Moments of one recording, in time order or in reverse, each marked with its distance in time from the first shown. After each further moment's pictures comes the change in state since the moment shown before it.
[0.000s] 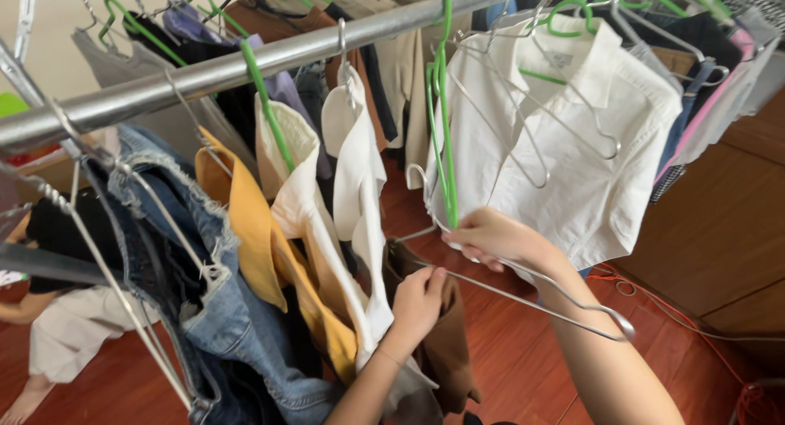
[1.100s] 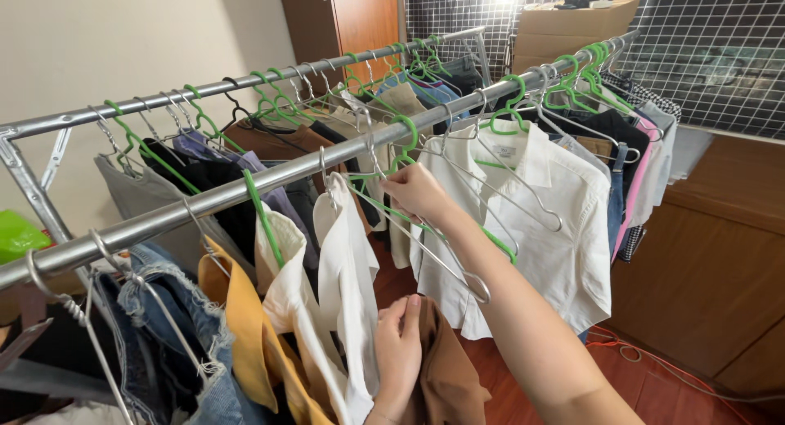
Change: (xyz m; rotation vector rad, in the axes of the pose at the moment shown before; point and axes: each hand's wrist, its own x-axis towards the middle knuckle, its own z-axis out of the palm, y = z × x) left_hand 0.024 0.090 -0.042 -0.168 0.275 0.098; right_hand 0.055 -0.154 -0.059 0.081 0.417 -0.407
